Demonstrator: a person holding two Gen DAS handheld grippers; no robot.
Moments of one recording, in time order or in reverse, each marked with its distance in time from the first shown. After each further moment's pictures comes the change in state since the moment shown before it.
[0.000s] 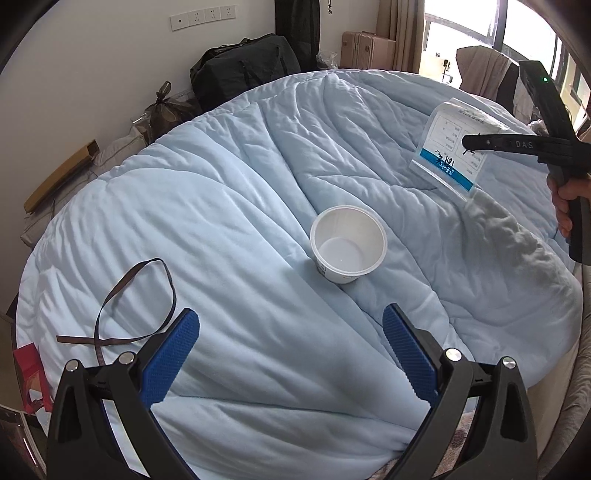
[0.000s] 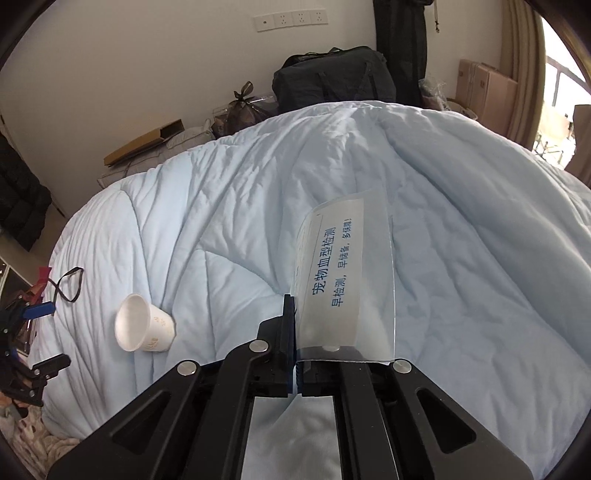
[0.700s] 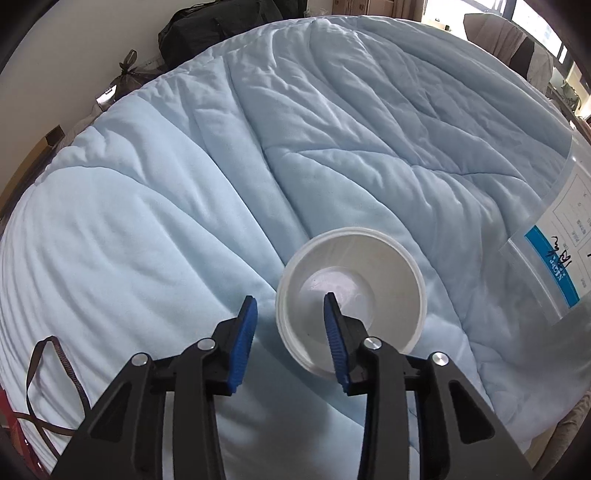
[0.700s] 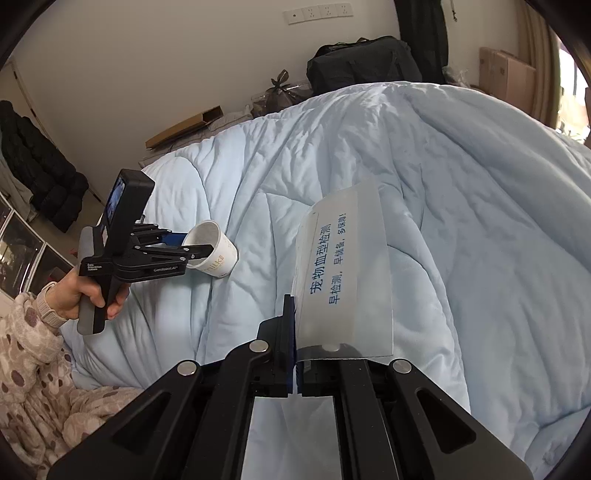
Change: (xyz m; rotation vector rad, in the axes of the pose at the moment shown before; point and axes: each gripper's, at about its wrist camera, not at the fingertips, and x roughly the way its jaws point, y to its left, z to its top) left arm 0.116 -0.021 0.046 0.034 0.172 -0.025; right arm -0.046 0.021 -0.075 -0.009 0.040 0.133
